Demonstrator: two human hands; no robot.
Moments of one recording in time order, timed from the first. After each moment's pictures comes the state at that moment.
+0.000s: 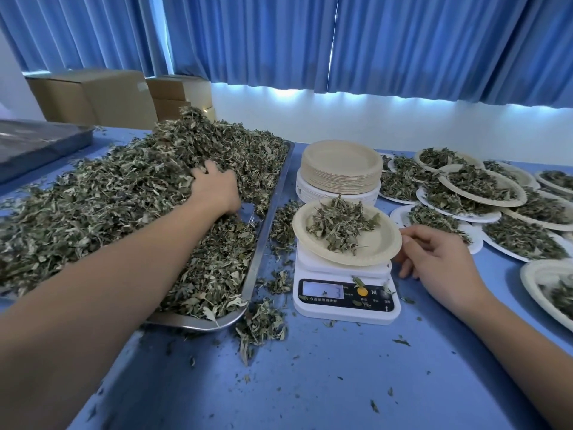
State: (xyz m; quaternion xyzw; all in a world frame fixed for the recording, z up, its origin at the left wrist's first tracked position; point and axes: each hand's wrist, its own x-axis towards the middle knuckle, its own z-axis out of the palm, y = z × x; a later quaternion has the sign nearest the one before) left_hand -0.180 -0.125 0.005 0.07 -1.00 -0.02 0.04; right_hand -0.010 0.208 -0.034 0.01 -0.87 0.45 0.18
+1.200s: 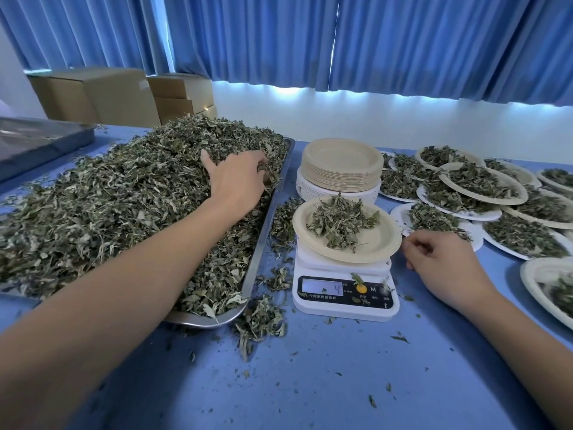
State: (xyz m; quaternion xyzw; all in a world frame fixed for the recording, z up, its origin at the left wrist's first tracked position) left_hand -0.154 -0.094 0.014 -0.04 -0.95 -0.18 0.27; right_hand -0.008 0.217 -0.028 -0.03 -0.94 0.30 0.16
